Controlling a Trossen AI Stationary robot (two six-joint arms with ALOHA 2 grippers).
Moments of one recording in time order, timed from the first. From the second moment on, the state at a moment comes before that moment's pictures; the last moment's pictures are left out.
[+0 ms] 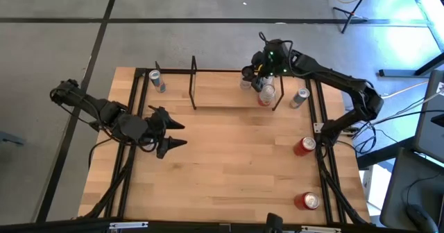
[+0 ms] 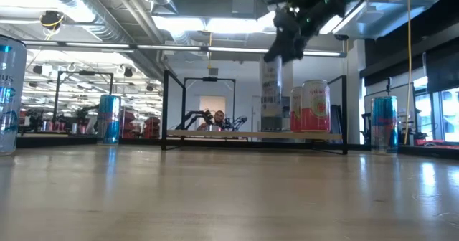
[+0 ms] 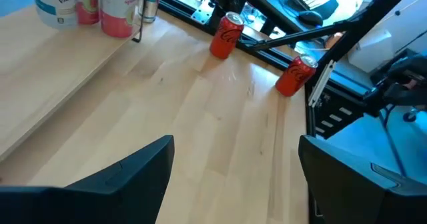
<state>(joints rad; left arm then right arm) -0.44 0.98 1.05 -0.60 -0.46 -0.69 -0.61 1.50 1.30 -0.48 -0.28 -0.16</state>
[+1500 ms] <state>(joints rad) -0.43 0.98 1.05 -0.59 -0.41 -0.73 -0.64 1.50 1.44 -0.64 -0.24 -0.24</state>
